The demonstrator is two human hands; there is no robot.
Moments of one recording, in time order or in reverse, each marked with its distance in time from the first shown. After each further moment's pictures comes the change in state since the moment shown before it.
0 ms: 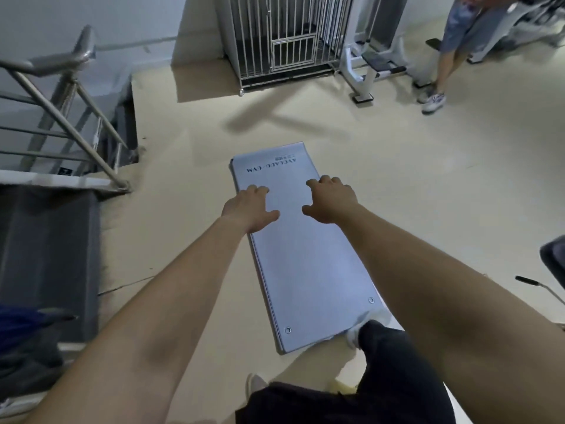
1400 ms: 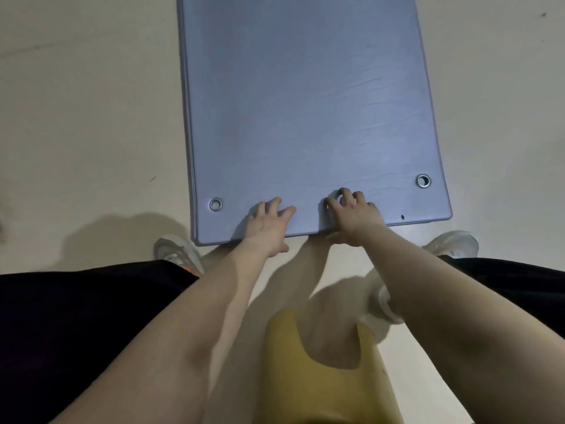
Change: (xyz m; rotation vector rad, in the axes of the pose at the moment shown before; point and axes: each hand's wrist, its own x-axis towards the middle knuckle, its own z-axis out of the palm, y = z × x) left_hand 0.163 0.036 0.962 0.141 -0.426 -0.134; right_hand 0.128 0.342 0.917 -0.199 -0.477 -0.238
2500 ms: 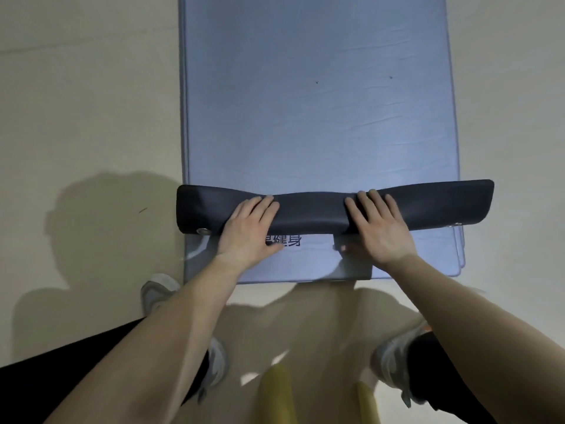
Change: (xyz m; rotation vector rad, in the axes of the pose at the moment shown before) left_hand 0.063 -0.070 -0.041 -0.030 0.451 0.096; right_hand 0.068 0.055 -0.032 -0.084 0.446 -0.174
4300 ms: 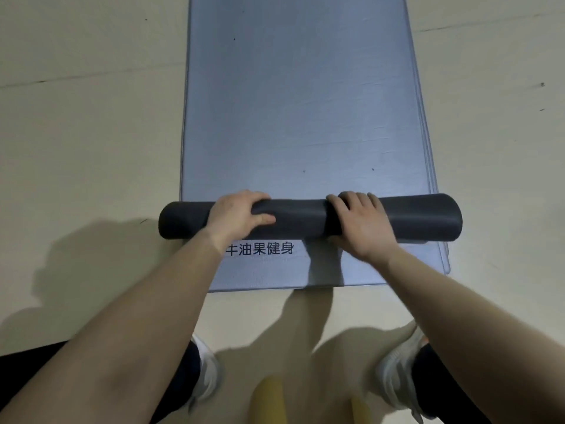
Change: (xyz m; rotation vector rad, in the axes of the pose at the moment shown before) left_hand 0.029 -0.004 -0.076 -0.304 -0.200 -0.204; right_hand 0.010 -0.023 -0.057 0.030 -0.119 0.084
